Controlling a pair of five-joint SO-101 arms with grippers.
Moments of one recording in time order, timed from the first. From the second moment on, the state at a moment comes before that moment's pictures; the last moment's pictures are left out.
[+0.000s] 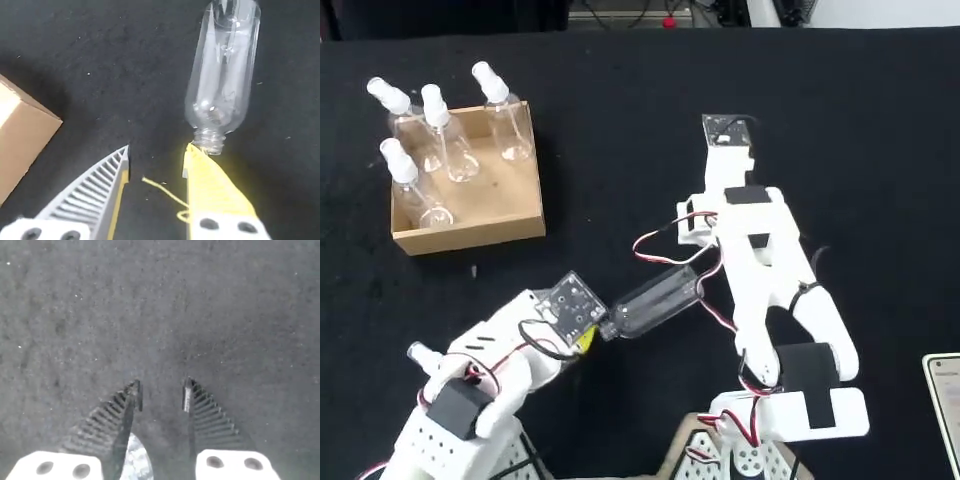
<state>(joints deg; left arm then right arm) 24.7 -102.9 88.1 62.4 -22.8 -4.4 -3.4 33.9 50.6 -2.9</state>
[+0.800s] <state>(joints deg) 28.4 -102.8 95.8 52.4 -24.2 -4.4 -3.4 33.9 50.6 -2.9</state>
